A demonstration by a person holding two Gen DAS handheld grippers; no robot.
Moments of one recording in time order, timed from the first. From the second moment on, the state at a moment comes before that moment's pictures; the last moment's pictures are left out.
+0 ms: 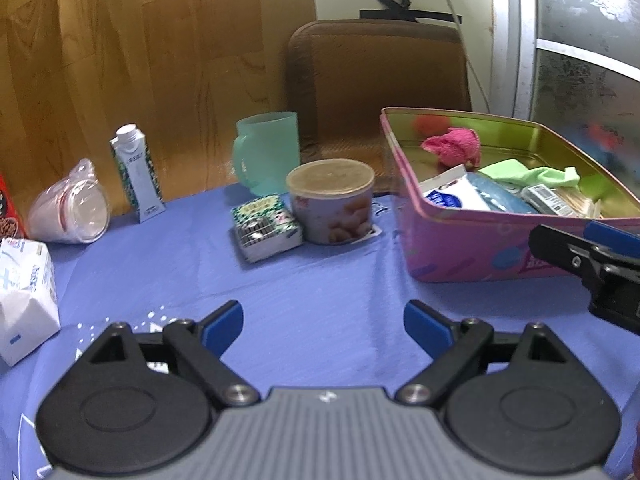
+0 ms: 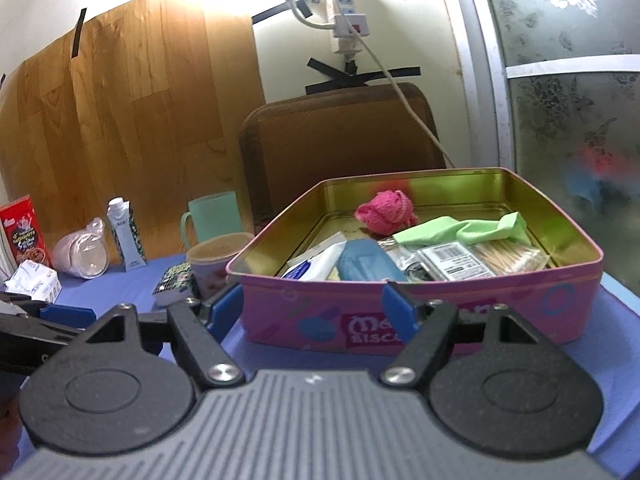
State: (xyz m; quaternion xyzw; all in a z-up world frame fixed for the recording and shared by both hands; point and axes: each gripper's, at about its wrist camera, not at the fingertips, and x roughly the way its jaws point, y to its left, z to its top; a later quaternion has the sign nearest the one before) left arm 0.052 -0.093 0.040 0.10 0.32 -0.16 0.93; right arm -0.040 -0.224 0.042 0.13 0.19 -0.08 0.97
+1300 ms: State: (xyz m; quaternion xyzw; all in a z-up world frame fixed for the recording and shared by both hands) left arm 0.102 0.032 0.004 0.07 0.34 -0.01 0.94; right arm 0.022 -0.121 0.038 0.03 0.24 0.04 0.97
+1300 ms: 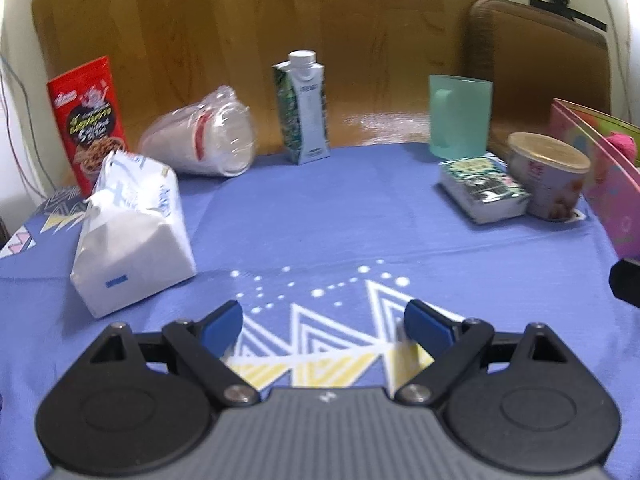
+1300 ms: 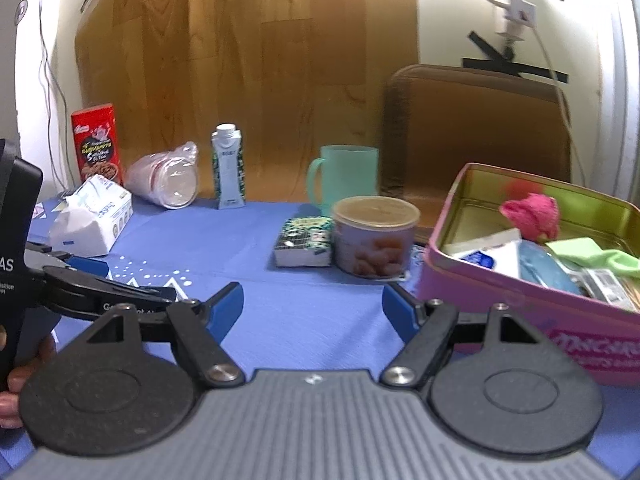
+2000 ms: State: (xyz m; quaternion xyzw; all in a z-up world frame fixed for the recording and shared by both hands) left arm 0.110 0.049 0.001 0.02 0.35 -0.02 0.94; right arm 0.067 -0.103 0.024 0.02 0.28 0.07 0.96
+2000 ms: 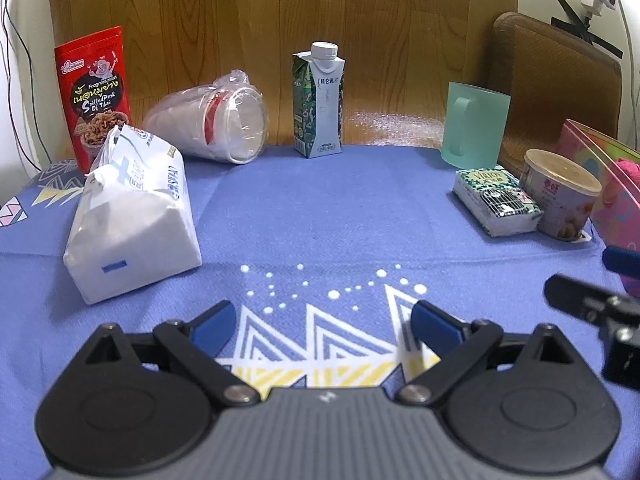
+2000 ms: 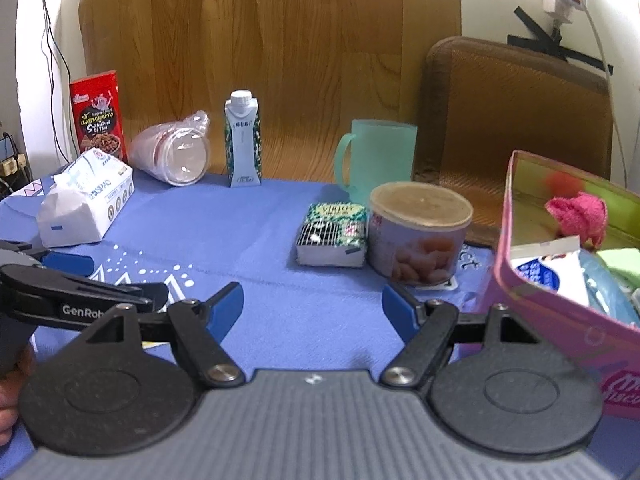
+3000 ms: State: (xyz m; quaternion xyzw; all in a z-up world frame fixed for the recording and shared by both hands) left arm 0.109 0.071 0.004 -0.05 0.33 -0.04 0.94; right arm 0.260 -0.099 0.028 -0.05 0.44 0.10 0.89
